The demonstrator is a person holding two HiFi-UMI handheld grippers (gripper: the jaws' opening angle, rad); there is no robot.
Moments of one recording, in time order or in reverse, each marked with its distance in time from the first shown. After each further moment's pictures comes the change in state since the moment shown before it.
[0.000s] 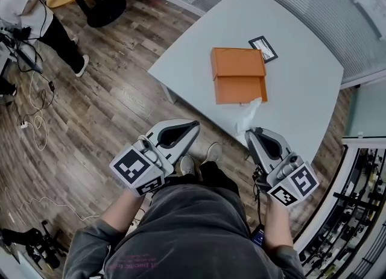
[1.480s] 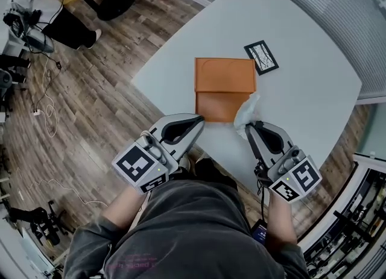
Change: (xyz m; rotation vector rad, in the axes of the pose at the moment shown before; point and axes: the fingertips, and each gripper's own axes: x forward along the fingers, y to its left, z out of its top) left arm 0.206 0.030 -0.008 0.028 0.099 0.124; right arm -0.002 -0.209 0.014 0.084 0.008 0.130
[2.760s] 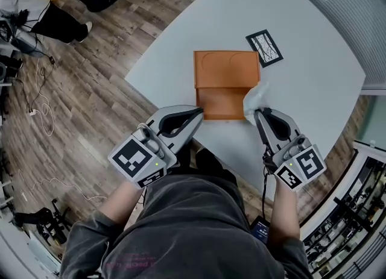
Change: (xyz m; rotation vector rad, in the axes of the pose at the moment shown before) left arm 0.012 0.046 -0.010 -0.029 0.045 -0.034; right arm 0.030 -0.056 -0.024 -0.037 0.110 -0.128
